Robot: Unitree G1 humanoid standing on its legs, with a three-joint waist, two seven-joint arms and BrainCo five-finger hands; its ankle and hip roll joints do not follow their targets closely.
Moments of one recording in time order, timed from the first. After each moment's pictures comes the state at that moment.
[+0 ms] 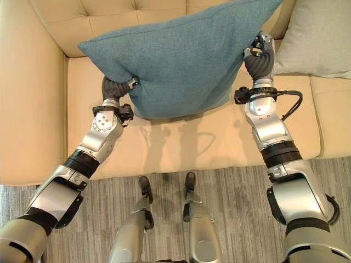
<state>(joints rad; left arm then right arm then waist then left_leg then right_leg) -0.91 0.37 -0.43 0.60 -0.58 -0.27 0.40 -0.94 -0.67 0.32 0.57 0.26 -0.15 -0.44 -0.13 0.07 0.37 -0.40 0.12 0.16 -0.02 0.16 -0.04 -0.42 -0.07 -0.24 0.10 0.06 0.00</state>
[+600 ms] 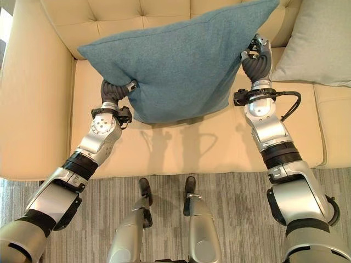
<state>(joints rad) -0.88 0.38 -0.43 0.58 -0.58 -0.26 0.39 -0.93 -0.67 0.32 0.56 0.26 -0.14 -0.40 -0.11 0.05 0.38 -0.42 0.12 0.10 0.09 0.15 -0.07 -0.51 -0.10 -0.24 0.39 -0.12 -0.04</state>
